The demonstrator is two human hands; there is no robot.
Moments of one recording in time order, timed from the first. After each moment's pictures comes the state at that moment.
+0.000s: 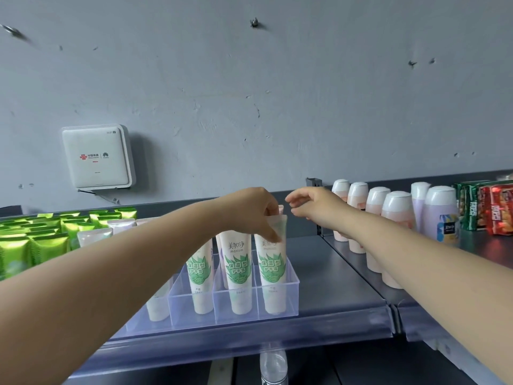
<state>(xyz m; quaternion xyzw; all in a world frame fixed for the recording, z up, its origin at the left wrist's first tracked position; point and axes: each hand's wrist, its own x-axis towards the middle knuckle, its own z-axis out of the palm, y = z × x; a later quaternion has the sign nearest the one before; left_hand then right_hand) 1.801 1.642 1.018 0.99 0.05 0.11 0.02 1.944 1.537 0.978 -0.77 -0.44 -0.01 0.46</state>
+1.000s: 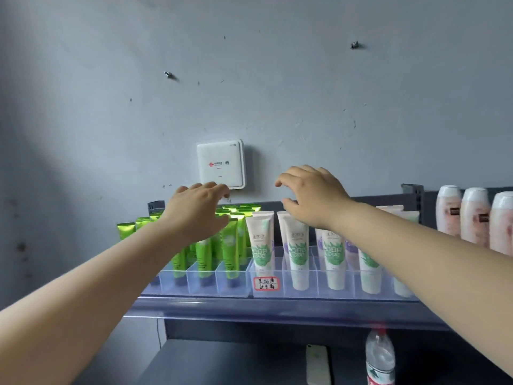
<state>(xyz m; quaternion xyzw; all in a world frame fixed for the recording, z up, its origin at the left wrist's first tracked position) 1.540 1.787 1.025 0.90 0.25 0.29 -0.20 1.707 1.646 1.028 -0.71 -0.58 -0.35 0.16</state>
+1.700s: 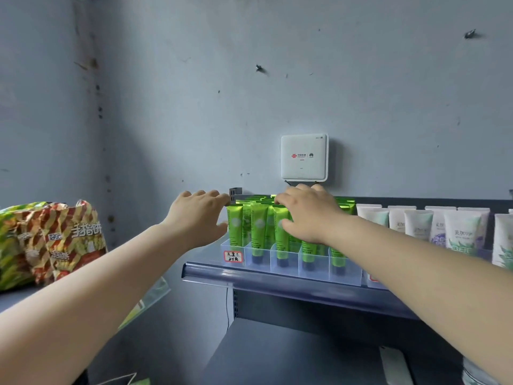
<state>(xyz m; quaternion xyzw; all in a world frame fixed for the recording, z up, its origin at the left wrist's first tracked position) 1.341 1.893 1.000 0.87 0.33 0.25 -0.24 1.521 1.785 1.006 -0.71 -0.62 -0.31 0.07</state>
